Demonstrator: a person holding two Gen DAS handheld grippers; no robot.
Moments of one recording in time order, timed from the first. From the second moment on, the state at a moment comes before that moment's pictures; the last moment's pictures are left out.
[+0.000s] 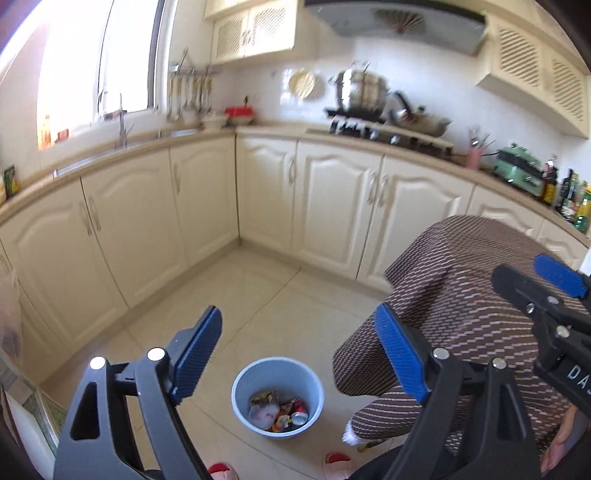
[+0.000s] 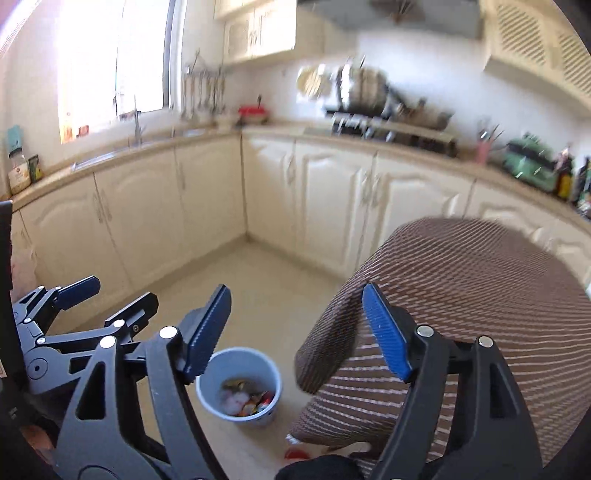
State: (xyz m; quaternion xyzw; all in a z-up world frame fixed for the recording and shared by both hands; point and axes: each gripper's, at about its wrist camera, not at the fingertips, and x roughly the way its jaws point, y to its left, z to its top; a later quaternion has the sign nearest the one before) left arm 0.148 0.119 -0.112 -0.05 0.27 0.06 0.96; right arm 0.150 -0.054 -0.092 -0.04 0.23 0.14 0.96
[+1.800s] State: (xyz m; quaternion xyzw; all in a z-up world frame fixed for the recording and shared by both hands) left arm -0.015 -0.014 0.009 0.01 0.09 0.02 1.00; right arm -0.018 -0.194 -0.005 0.00 0.07 0.06 1.00
